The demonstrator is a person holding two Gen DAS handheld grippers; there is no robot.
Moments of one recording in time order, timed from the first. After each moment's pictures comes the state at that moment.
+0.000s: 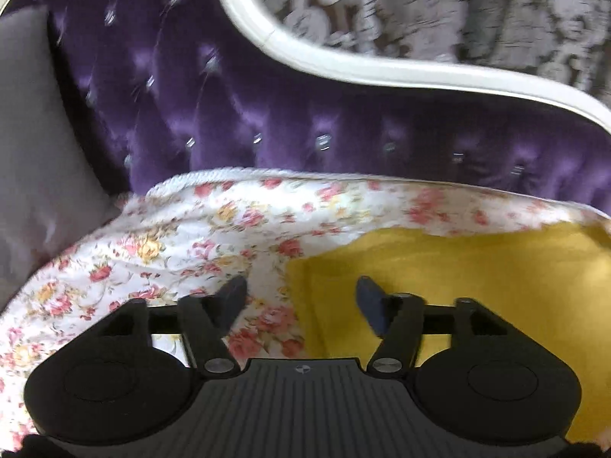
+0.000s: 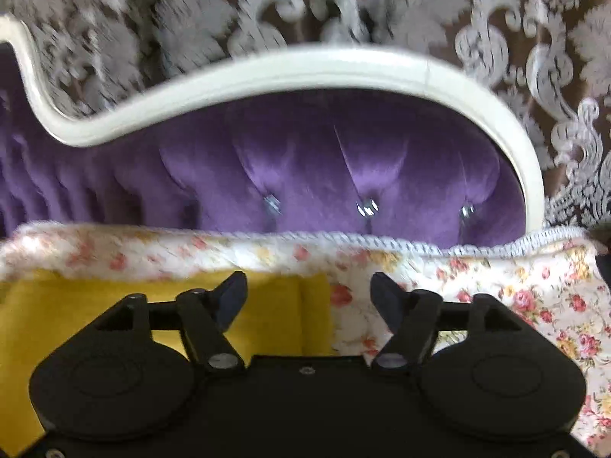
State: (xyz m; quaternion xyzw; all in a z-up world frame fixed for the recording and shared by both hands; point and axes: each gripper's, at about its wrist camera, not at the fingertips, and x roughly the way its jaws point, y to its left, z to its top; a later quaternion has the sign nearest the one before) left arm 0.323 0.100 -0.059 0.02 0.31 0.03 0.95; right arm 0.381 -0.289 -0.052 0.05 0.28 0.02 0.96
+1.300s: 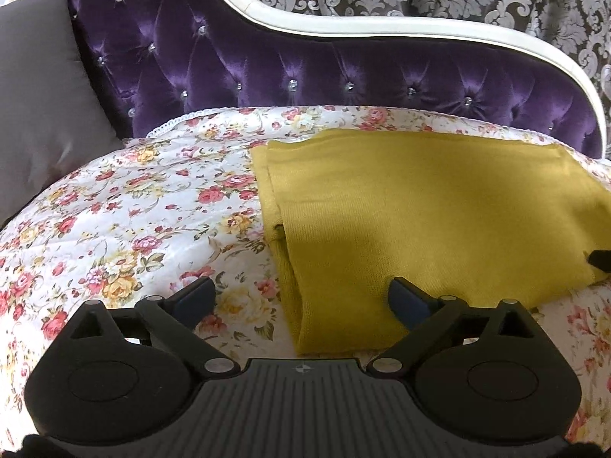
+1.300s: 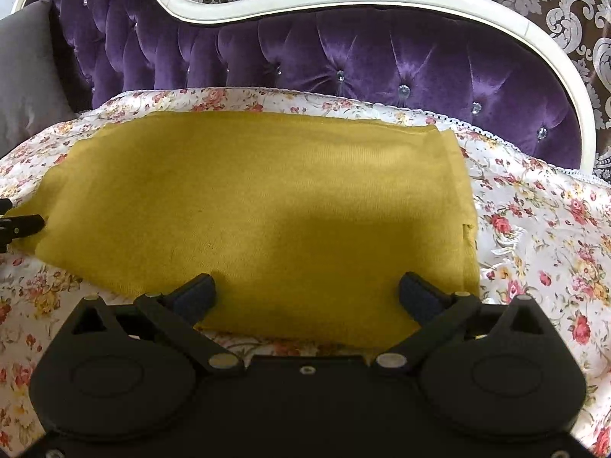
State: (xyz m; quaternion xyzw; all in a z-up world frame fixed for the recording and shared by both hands) left arm 0.230 0.067 -0.111 0.02 0.33 0.04 0.94; right arm 0.264 -0.205 -0.092 -0.03 0.37 0.11 0.92
